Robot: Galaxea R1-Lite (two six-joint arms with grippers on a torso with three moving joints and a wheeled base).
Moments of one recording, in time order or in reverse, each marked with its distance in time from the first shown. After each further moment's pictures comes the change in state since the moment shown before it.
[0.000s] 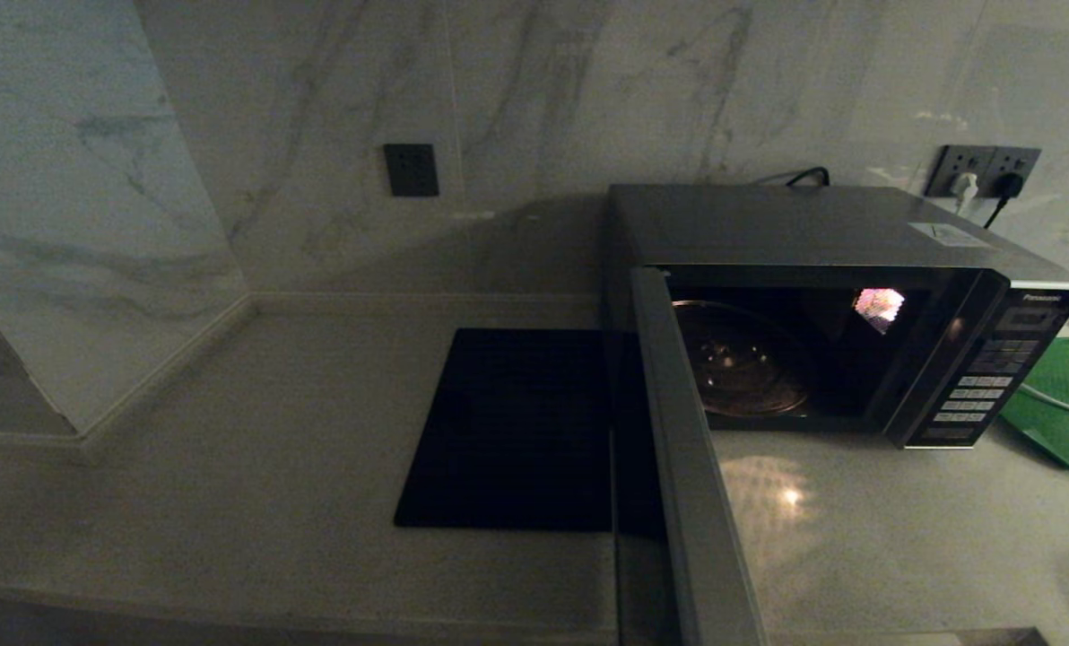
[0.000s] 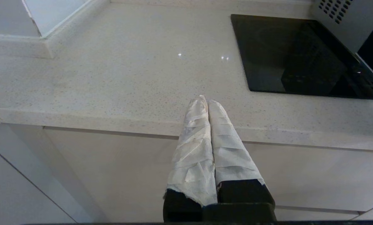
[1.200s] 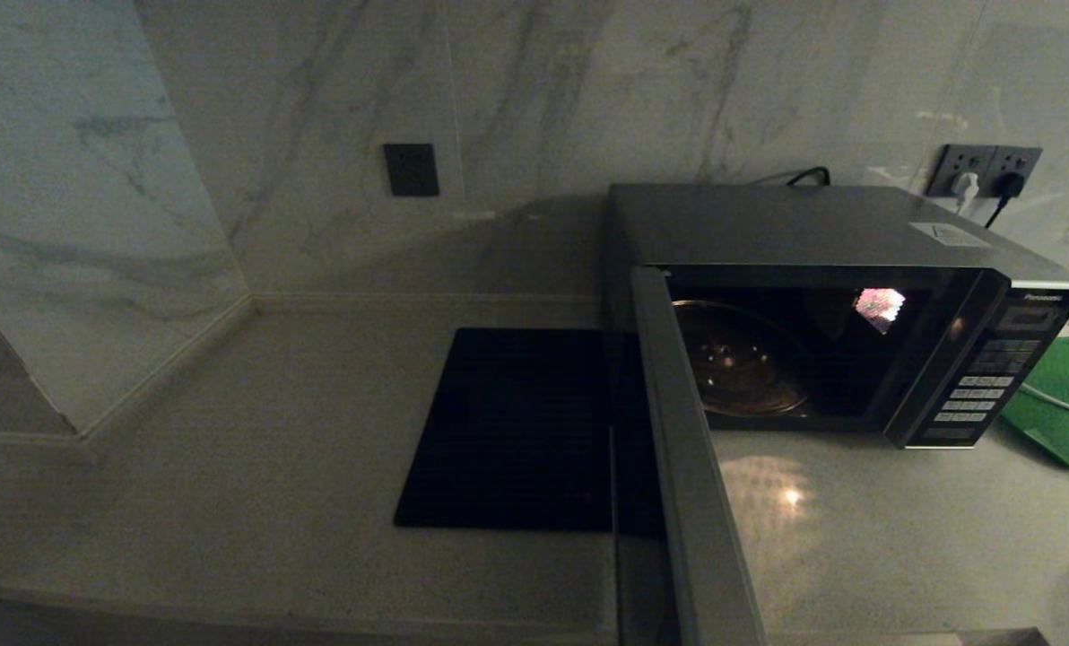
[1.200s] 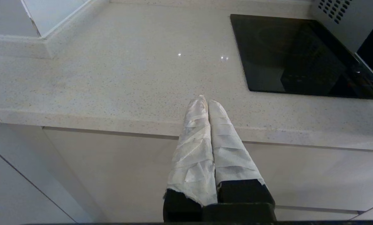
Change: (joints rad) left arm 0.001 0.000 0.000 0.000 0.000 0.000; right arm 0.002 -0.162 -0.001 0.007 0.062 -0.030
